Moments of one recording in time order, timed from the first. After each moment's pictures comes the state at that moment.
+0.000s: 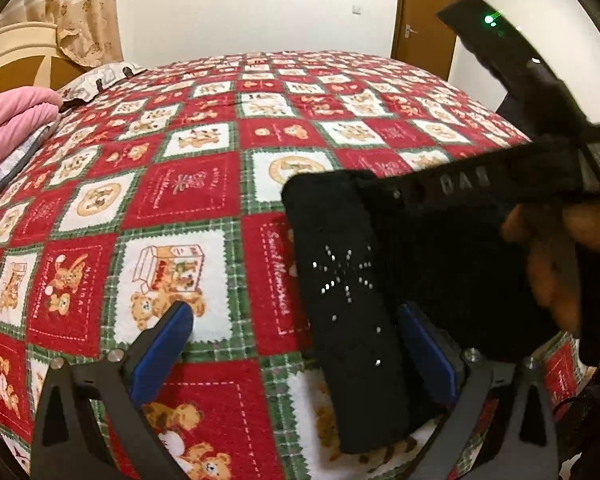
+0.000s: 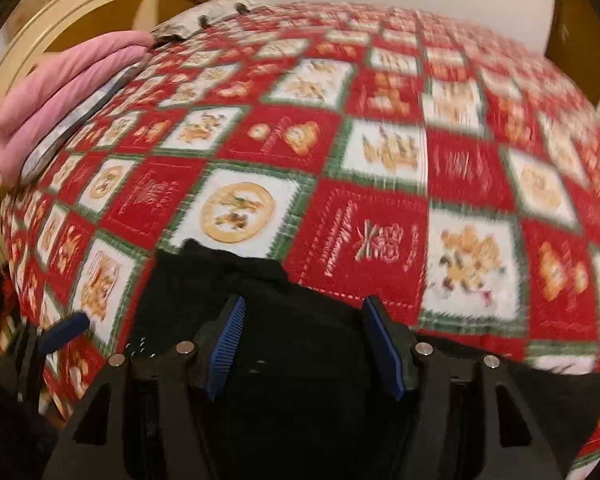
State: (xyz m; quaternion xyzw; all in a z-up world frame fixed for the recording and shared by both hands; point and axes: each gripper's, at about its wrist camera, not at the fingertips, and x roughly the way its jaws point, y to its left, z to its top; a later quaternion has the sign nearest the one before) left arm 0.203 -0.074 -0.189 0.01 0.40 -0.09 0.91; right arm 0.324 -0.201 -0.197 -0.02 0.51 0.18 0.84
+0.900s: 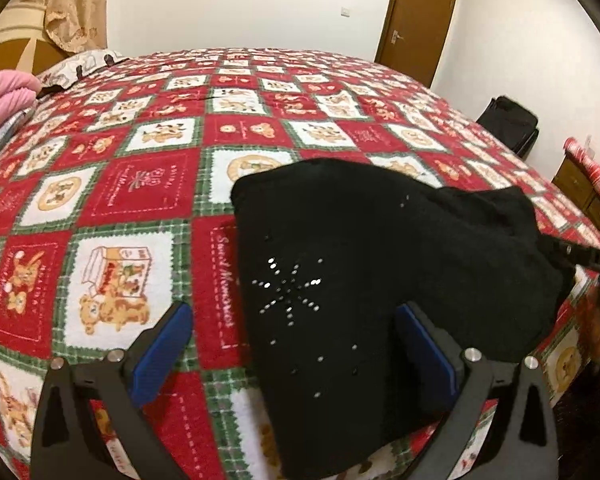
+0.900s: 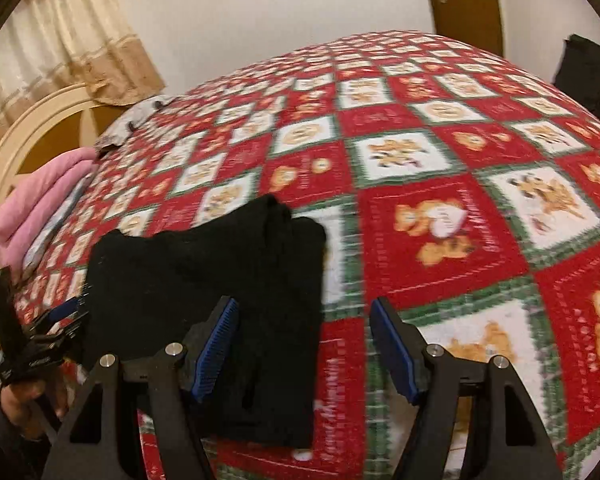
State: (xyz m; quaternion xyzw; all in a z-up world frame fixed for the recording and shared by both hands) left arm 0.209 -0.086 -0.190 -0.04 0.40 -0.14 0.90; right arm 0.209 -0.412 -0.186 0.12 0.42 0.10 0.90
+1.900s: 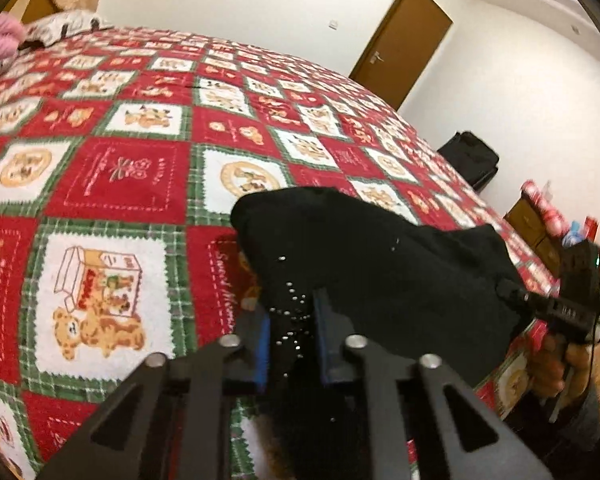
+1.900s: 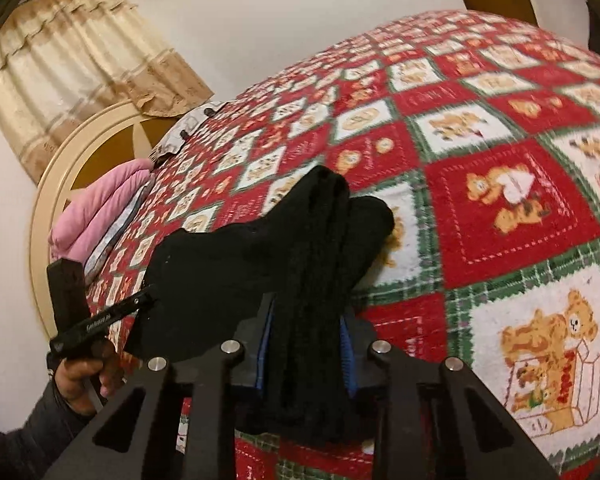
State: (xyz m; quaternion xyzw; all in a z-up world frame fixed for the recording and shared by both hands) left arm 0.228 -0.054 -0.193 -0.15 0.40 -0.22 0.88; right arm 0.203 -0.405 -0.194 0.19 0.40 0.19 0.87
